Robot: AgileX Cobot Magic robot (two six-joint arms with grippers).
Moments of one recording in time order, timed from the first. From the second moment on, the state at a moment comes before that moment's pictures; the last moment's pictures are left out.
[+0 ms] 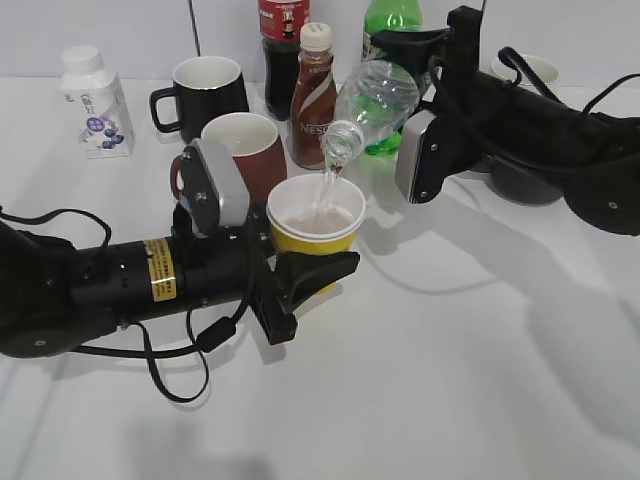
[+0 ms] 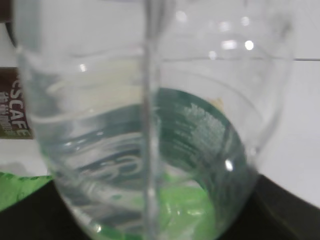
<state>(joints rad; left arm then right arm) -0.56 1.96 -0.68 0.71 -1.11 -0.18 0.31 1.94 -0.92 -0.57 -1.10 -1.26</state>
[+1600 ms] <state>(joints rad) -0.56 1.96 -0.68 0.67 -1.13 -0.18 0.31 1.94 -0.92 -0.58 -1.08 -0.89</state>
